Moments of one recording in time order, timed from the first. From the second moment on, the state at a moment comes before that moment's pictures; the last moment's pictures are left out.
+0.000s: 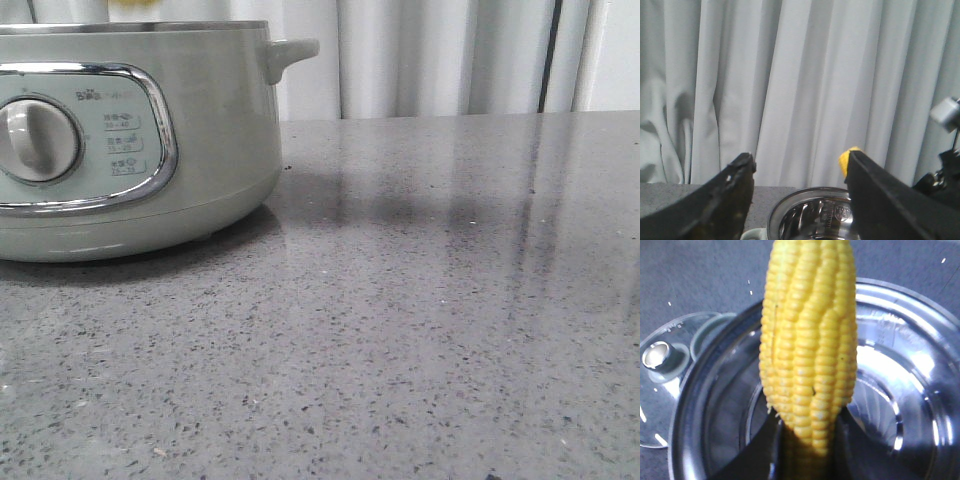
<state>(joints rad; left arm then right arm) -0.07 0.36 -0.65 -0.59 0.20 0.38 0.73 1.83 -1.82 0.19 0.68 0.04</state>
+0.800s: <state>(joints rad) -0.15 0.36 -0.65 -0.51 0.40 0.38 0.74 1.48 -1.73 -0.04 0.93 0.04</state>
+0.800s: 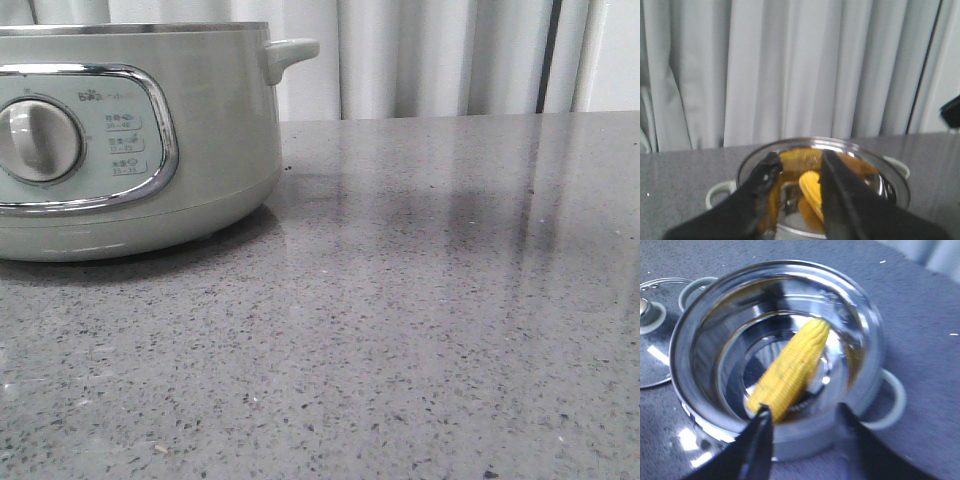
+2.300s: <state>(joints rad) -0.15 0.36 -0.55 -0.48 0.50 0.38 0.66 0.13 -0.64 -0.39 0.56 0.23</state>
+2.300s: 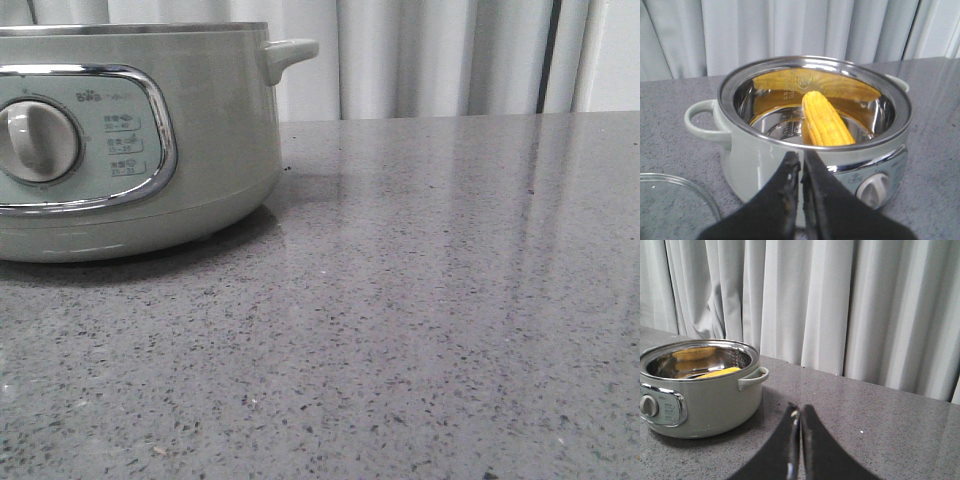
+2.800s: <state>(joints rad) -0.15 0.07 -0.04 -0.18 -0.02 0.35 0.66 0.13 -0.64 -0.39 0.56 0.23</state>
